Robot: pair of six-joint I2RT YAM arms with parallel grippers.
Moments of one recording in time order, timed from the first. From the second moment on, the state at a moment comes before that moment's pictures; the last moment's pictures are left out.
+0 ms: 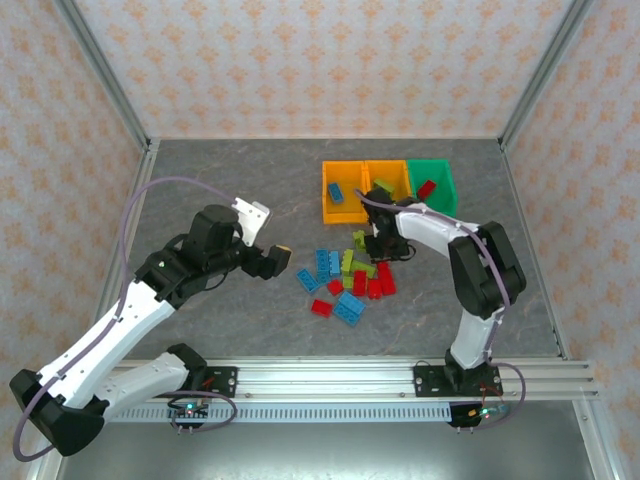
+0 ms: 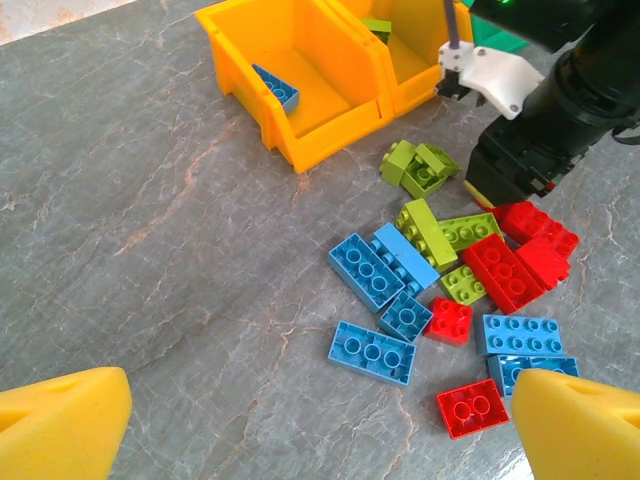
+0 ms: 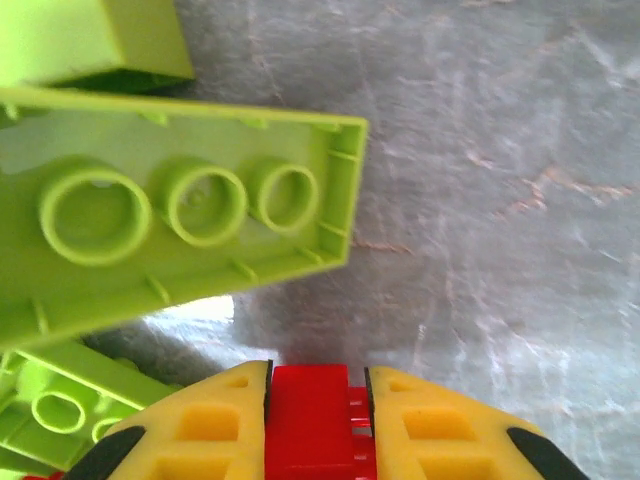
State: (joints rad) left arm -0.56 0.95 0.99 -0.70 0.03 -0.07; right arm 0.47 1.80 1.19 -0.83 0.02 0.31
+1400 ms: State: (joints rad) left arm -0.57 1.12 1.01 -0.77 -0.04 -0.45; right arm 0.12 1.70 1.61 -0.96 0.22 0.63
